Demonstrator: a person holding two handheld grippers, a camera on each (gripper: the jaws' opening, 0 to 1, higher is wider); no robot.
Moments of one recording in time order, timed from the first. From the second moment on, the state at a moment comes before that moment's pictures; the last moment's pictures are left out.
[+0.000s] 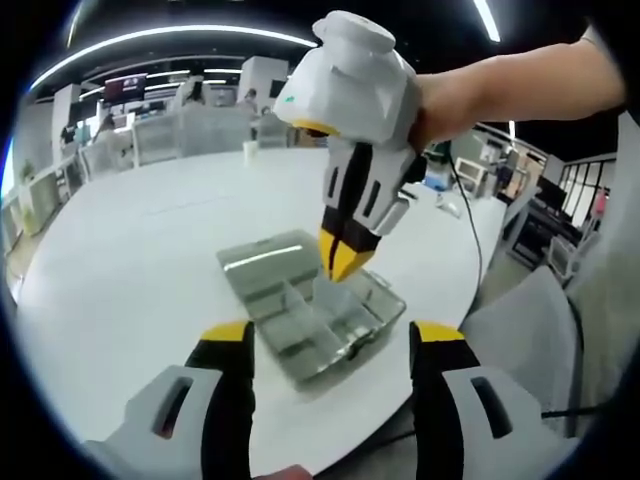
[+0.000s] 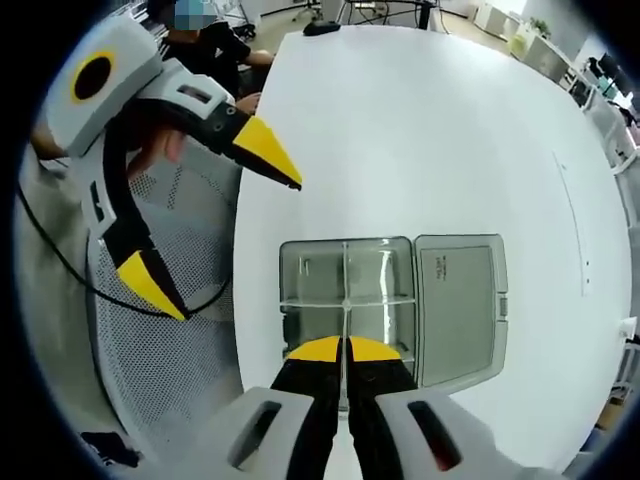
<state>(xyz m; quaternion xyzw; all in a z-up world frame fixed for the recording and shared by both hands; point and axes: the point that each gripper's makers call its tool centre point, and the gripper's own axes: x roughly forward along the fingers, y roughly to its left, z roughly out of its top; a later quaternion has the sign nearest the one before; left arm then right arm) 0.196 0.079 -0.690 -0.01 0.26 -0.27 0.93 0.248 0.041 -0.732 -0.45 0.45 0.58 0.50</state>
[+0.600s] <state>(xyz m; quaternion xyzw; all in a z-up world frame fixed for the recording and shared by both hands) 0.196 0.078 -0.687 -0.01 0.26 -0.27 0.93 0.250 0.044 -0.736 -0.46 0.42 0.60 0.50</state>
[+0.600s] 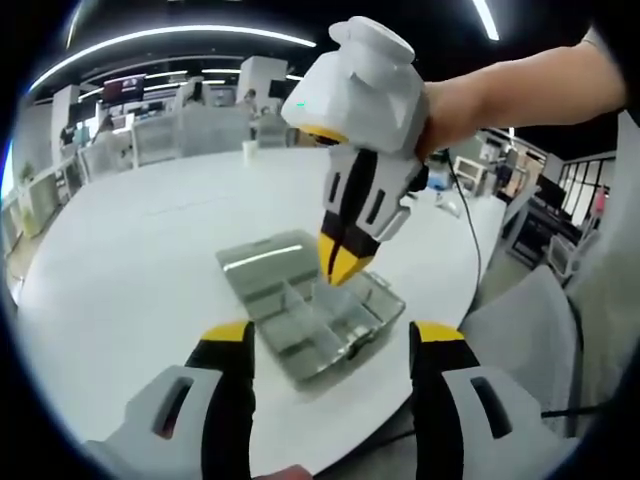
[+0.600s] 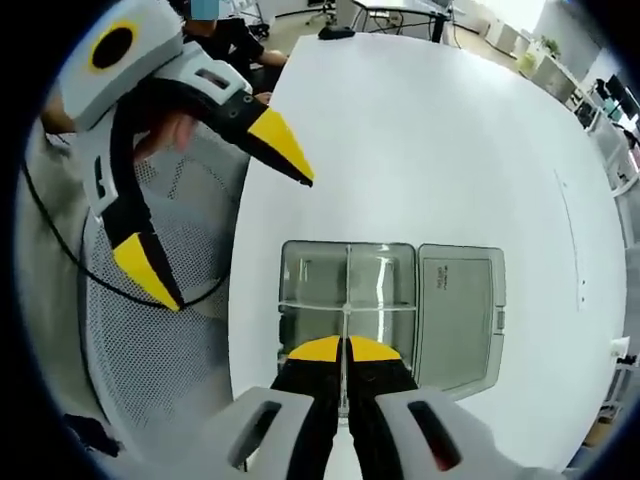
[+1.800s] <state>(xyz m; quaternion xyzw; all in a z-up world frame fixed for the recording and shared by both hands) 0.195 0.078 -0.686 -0.01 0.26 -0.27 0.93 0.249 0.043 -0.735 -0.43 0.42 0.60 0.53</state>
